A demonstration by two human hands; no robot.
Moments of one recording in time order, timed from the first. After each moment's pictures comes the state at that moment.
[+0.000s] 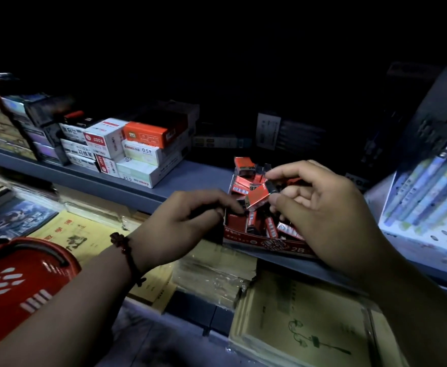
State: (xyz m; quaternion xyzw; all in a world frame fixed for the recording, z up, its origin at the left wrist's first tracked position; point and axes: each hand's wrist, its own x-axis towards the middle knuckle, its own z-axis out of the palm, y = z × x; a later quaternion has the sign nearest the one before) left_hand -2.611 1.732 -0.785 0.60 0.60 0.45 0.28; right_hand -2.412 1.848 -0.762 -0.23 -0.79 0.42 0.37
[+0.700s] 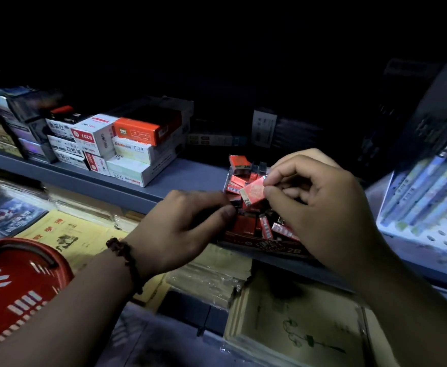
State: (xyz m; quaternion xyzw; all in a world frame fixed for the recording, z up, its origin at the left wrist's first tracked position) left_hand -2.606 1.733 -0.783 0.68 0.62 0.36 0.10; right_hand -2.417 1.846 -0.755 -0.23 -0.82 0.31 0.42
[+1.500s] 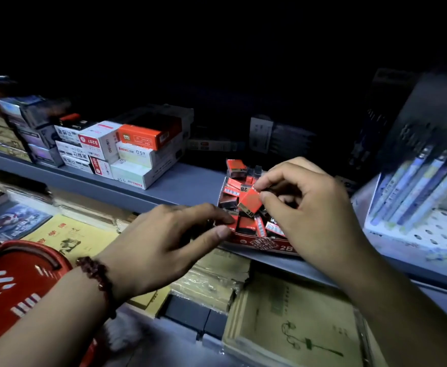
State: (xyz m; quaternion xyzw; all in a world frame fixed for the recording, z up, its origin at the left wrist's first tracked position) left_hand -2.596 1.700 -0.770 0.67 0.68 0.29 0.11; right_hand -2.415 1.841 -0.756 -0.25 -0.83 0.28 0.41
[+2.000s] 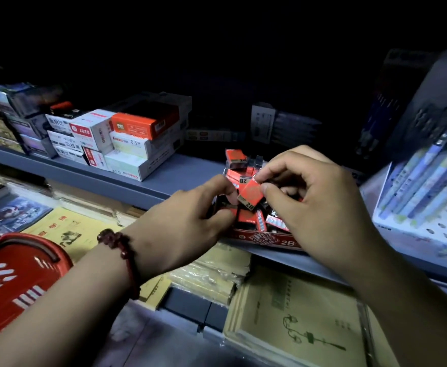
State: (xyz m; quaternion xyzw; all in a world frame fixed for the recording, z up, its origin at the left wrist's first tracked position) left_hand -2.577 1.733 -0.766 0.58 0.74 0.29 0.19; right_hand -2.411 1.844 -0.756 -0.24 -0.84 0.30 0.39
